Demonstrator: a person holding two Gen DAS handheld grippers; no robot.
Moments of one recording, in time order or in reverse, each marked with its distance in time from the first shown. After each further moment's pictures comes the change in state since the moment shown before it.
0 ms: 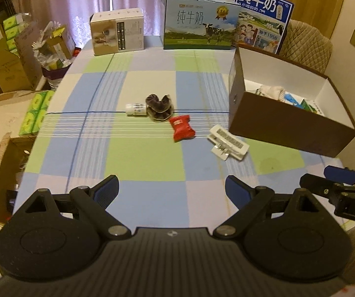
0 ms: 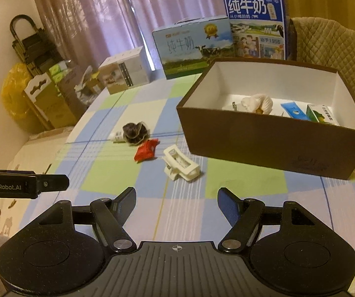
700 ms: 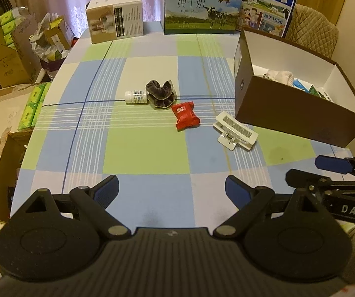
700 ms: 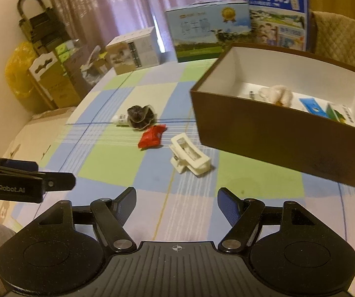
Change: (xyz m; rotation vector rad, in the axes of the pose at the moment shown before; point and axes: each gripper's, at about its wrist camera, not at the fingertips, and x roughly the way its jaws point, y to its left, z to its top) left arm 0.033 -0.002 0.003 0.015 0.069 0.012; right arm 0.044 0.006 0.005 -0.075 0.075 0.025
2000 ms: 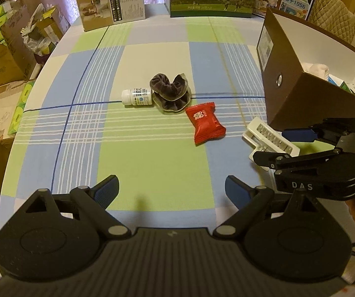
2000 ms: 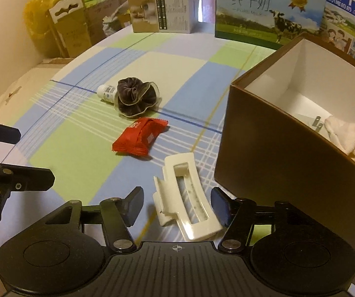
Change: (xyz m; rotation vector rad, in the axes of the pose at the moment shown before) left arm 0.097 0.016 0.035 0.019 0.062 0.029; right arm 0.160 -0.015 0.045 -0.287 0.131 0.034
